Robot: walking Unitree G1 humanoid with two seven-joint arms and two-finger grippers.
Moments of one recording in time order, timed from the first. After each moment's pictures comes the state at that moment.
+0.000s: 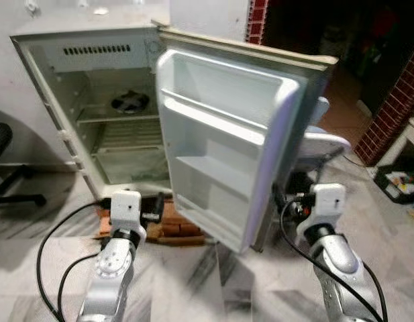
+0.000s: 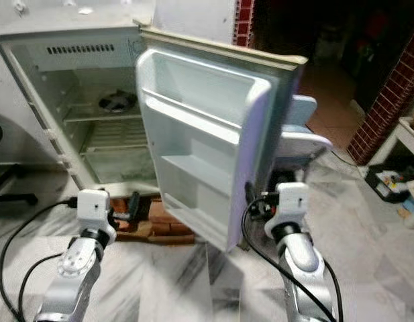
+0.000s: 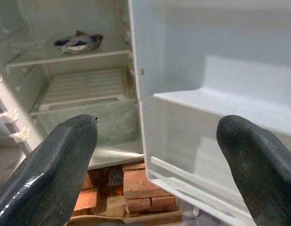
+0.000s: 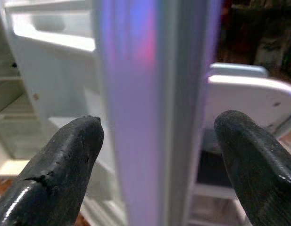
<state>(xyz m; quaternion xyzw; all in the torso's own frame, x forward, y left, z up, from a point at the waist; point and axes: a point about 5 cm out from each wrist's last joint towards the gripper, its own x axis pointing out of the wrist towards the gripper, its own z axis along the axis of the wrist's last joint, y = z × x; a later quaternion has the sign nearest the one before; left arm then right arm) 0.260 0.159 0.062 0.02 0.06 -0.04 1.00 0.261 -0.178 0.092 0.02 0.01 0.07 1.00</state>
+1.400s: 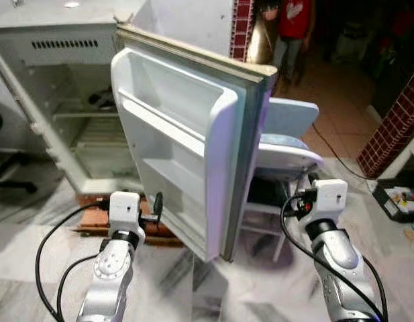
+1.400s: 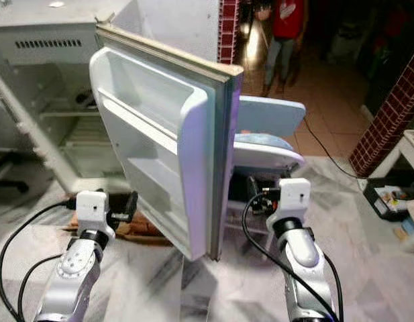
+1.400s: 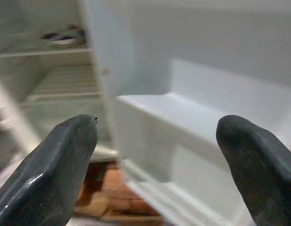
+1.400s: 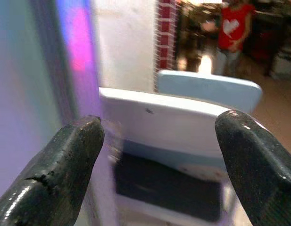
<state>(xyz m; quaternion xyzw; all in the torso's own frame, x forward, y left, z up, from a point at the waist) 0.254 0.160 0.056 0.02 0.06 -0.03 1.00 0.269 -0.179 0.096 0.01 -0.01 0.06 1.00</state>
